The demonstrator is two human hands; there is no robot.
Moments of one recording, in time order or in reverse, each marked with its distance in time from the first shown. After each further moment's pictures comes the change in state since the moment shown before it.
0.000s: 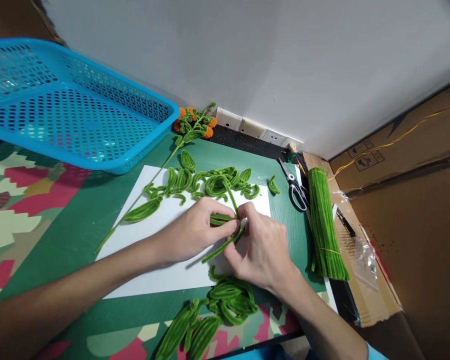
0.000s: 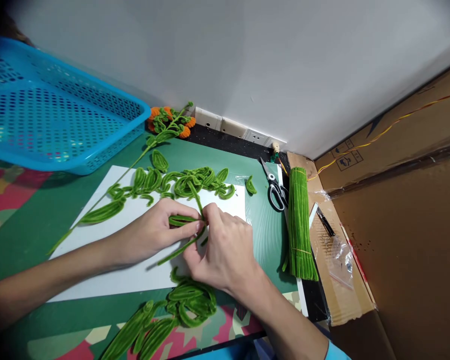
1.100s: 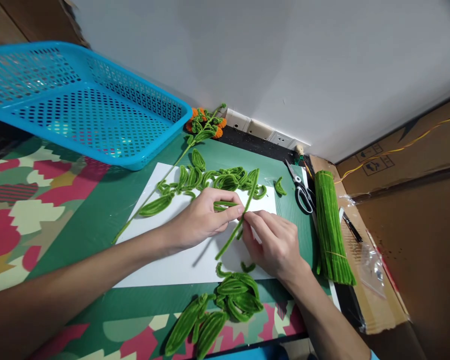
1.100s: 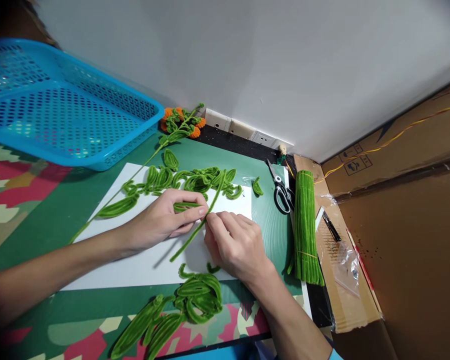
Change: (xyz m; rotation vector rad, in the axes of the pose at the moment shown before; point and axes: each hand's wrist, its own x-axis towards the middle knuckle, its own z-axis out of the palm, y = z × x) left_hand -0.002 -0.008 -0.003 -0.396 0.034 -0.157; right_hand 0.003 0.021 0.004 -0.141 0.276 -0.458
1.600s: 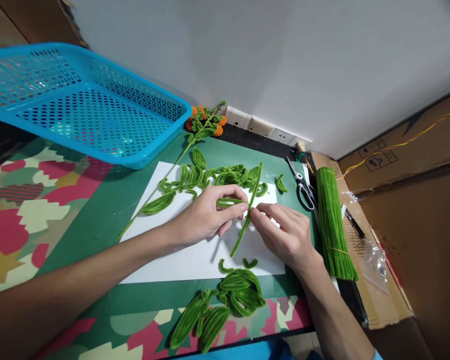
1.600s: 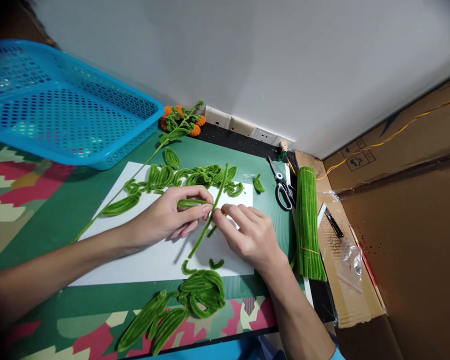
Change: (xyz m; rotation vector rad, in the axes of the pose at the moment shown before) left_hand -0.001 0.008 0.005 0.079 0.009 0.007; right_hand -0.001 0.023 -0.013 -0.055 0.019 -0.169
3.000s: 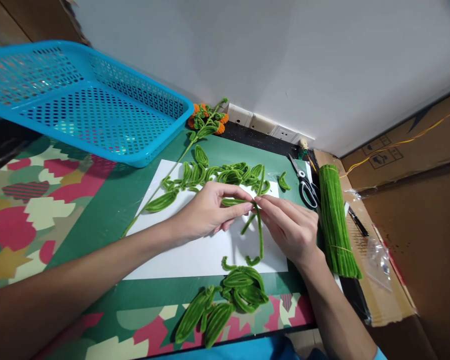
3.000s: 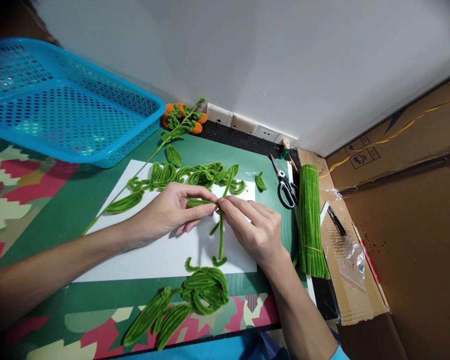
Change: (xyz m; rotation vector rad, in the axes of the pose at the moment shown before) left_hand 0.004 -0.005 0.000 -0.037 0.050 -0.017; right_hand -0.002 0.003 0.000 0.083 0.086 0.116
